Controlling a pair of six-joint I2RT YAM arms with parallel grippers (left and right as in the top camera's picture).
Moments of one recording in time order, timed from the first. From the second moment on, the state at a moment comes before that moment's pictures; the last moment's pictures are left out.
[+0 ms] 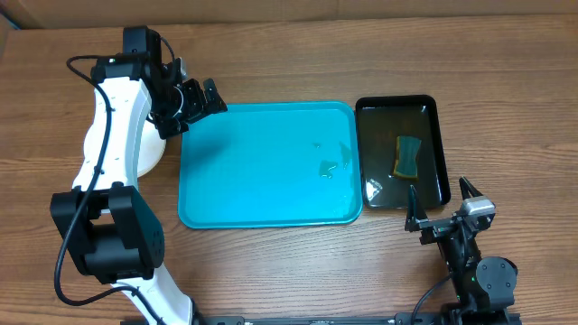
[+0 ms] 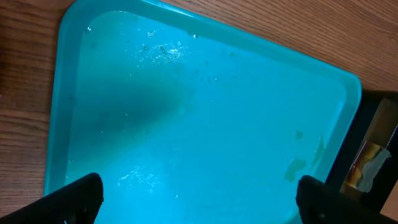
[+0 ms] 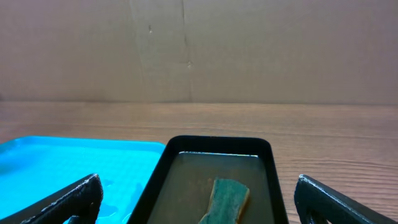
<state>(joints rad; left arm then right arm) 0.08 1.93 1.72 -1.14 0.35 -0.28 0.09 0.01 0.02 -0.03 -0.09 0.07</state>
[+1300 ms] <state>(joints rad) 0.06 1.91 1.72 -1.14 0.33 -0.28 0.09 0.01 0.02 -0.03 -0.09 0.05</state>
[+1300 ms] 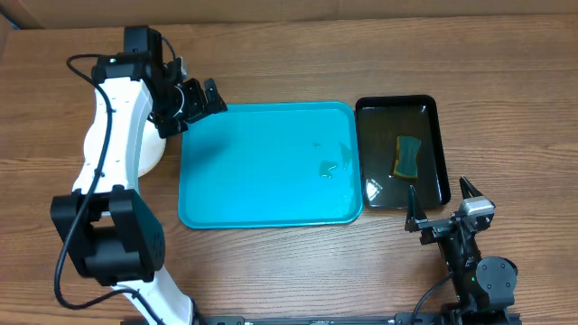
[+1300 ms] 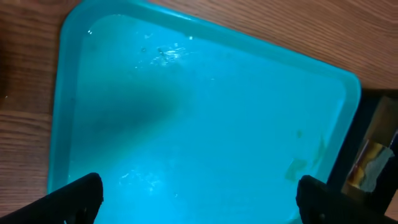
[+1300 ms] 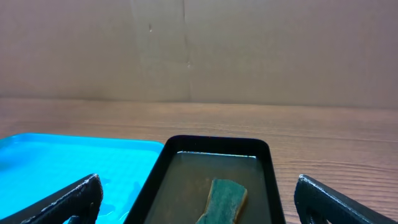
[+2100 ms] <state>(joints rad) -0.11 0.82 1.44 -1.12 0.22 -0.28 0.09 0.01 0.02 -0.03 -0.09 0.05</state>
